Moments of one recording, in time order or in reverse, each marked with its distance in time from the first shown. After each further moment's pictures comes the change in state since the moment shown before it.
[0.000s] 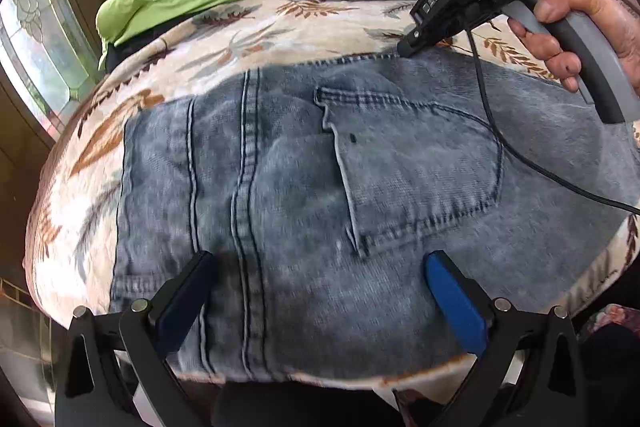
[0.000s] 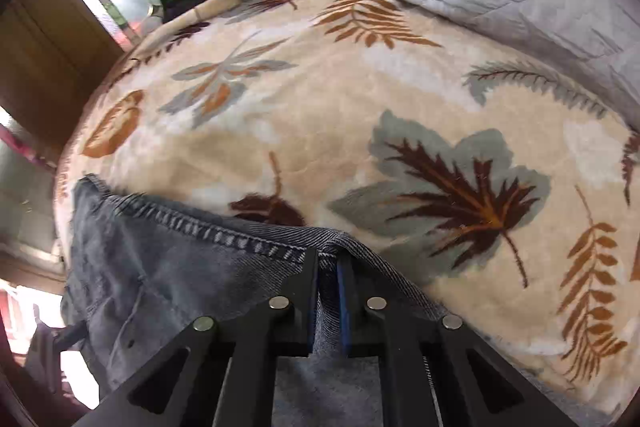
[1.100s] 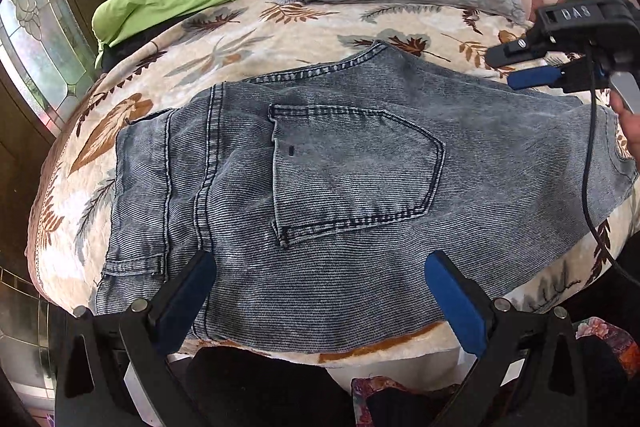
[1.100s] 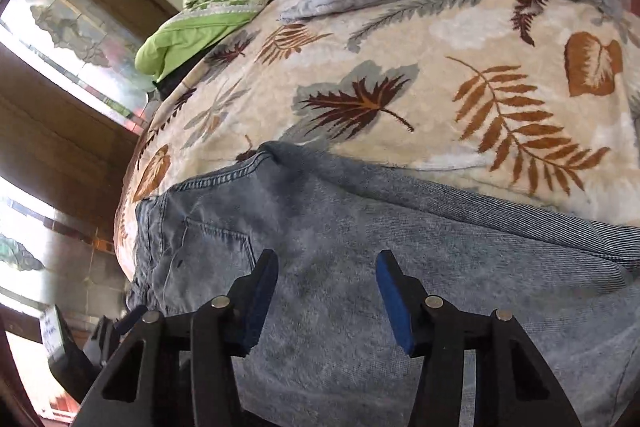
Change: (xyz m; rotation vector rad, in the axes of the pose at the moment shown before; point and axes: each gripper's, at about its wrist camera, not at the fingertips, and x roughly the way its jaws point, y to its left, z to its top) left arm -0.031 -0.027 0.007 -0.031 0.045 -0.036; right arm -0.096 -0.083 -0.113 0.380 -0.100 0.204
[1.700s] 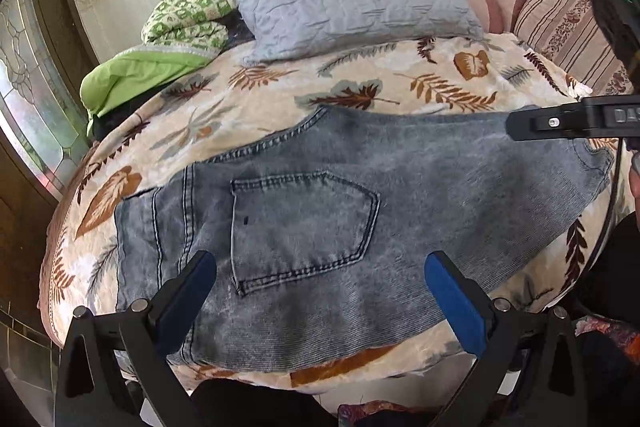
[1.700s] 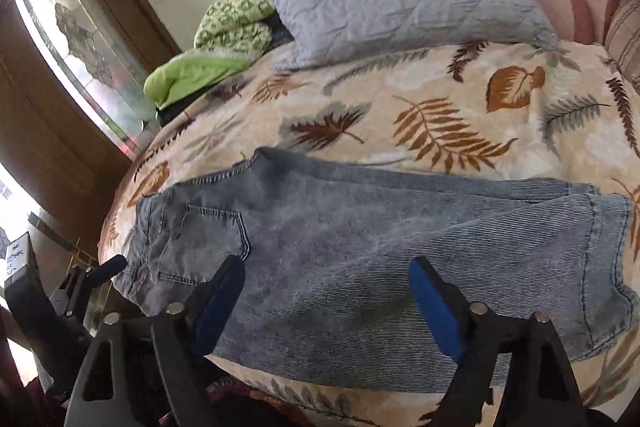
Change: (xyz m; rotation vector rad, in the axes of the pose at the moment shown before) left arm -0.039 -0.041 0.012 0.123 -0.158 0.000; right arm -0.069 0.002 -0.084 -0.075 -0.216 -0.115
